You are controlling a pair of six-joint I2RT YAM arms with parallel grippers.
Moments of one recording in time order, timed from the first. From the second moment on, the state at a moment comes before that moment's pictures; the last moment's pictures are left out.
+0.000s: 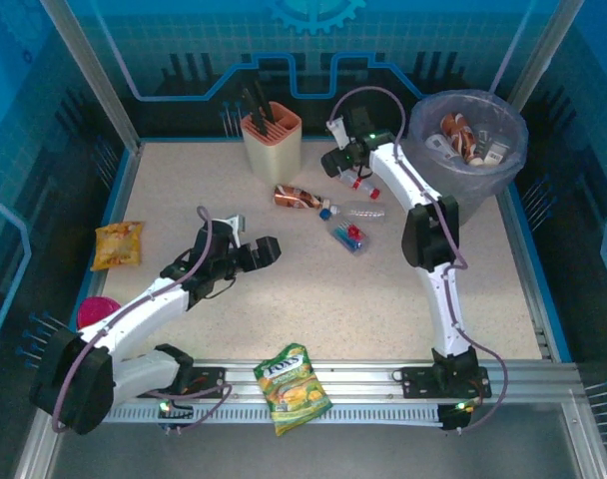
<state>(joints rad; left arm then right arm) -0.40 1.11 0.58 -0.13 0.19 -0.72 0.34 2.44 2.34 -0.81 0.06 -0.20</state>
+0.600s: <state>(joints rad) -0.39 1.11 0.57 -0.10 0.23 -0.72 0.31 2.59 2.39 -0.85 0.01 -0.16</state>
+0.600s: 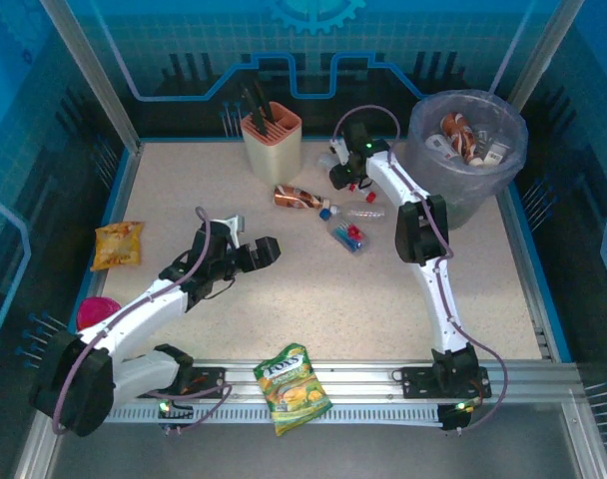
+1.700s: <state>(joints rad) -0.38 1.15 0.57 -0.09 0.26 -0.72 0.26 1.83 2.32 -0.89 -0.05 -0.14</state>
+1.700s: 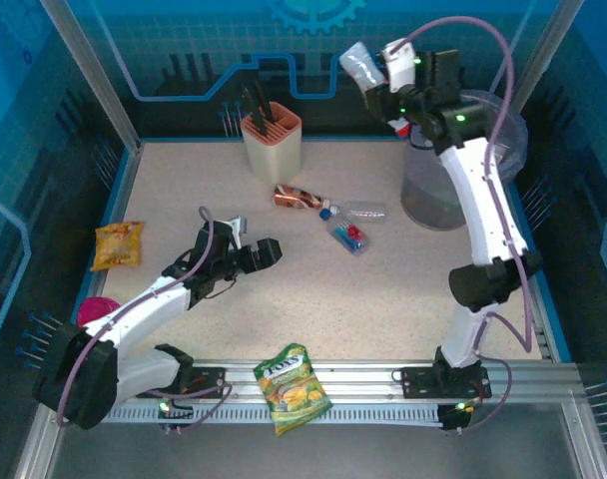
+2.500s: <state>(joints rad) -0.38 1.18 0.57 -0.05 0.28 -0.72 -0.19 2.02 2.32 -1.19 -0.01 -0.07</state>
